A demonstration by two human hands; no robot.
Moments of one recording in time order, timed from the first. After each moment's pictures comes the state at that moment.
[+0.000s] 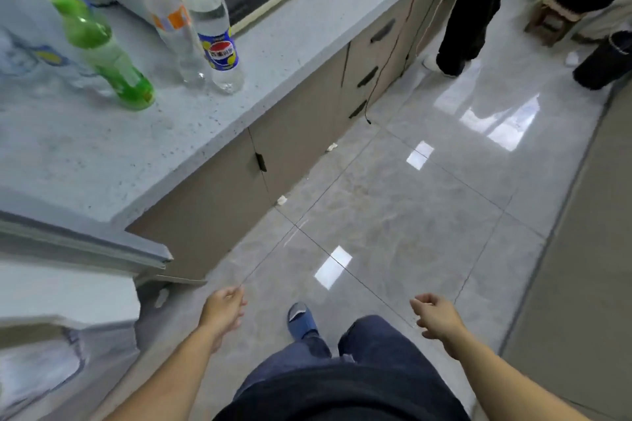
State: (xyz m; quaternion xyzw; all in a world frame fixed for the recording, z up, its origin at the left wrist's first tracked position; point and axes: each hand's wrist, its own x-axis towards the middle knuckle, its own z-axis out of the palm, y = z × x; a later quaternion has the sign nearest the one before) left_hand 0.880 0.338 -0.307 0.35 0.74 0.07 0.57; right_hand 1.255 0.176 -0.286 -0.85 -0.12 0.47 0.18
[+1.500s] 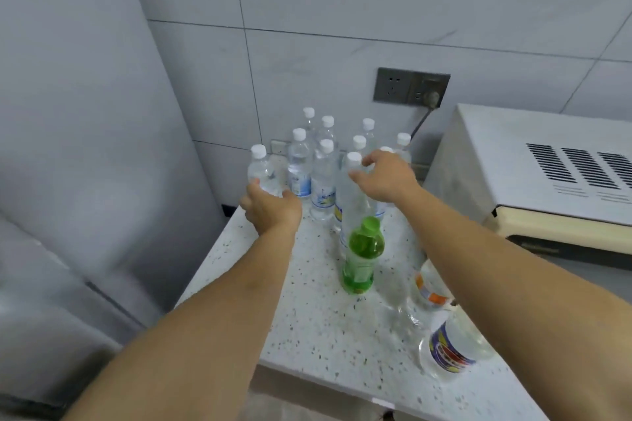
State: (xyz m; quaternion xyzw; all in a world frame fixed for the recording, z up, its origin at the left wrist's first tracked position) left_hand 0.767 0.730 -0.036 0.00 0.81 0.58 0.09; right_hand 0.884 0.876 0.021 -0.42 -0.87 0.23 0.11
